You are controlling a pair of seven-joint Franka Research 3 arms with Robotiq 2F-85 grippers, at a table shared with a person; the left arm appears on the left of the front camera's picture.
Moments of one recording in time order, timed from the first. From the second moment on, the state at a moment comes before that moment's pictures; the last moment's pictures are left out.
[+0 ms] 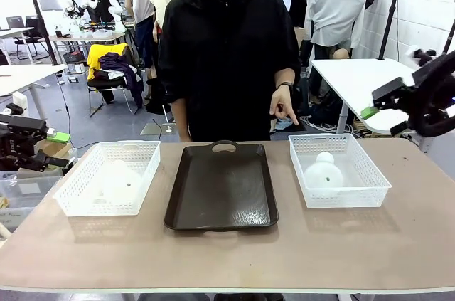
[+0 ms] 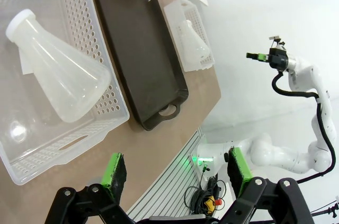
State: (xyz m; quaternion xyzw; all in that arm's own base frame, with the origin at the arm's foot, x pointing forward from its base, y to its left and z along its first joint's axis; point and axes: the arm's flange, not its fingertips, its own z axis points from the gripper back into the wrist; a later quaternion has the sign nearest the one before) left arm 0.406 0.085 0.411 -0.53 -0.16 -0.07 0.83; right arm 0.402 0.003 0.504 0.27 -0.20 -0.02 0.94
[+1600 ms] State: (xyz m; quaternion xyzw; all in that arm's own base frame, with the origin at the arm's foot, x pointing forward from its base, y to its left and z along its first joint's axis) left arm 0.407 0.085 0.411 -0.53 -0.16 -0.07 0.83; right arm 0.602 0.124 0.398 0.03 -0.05 -0.18 0.98
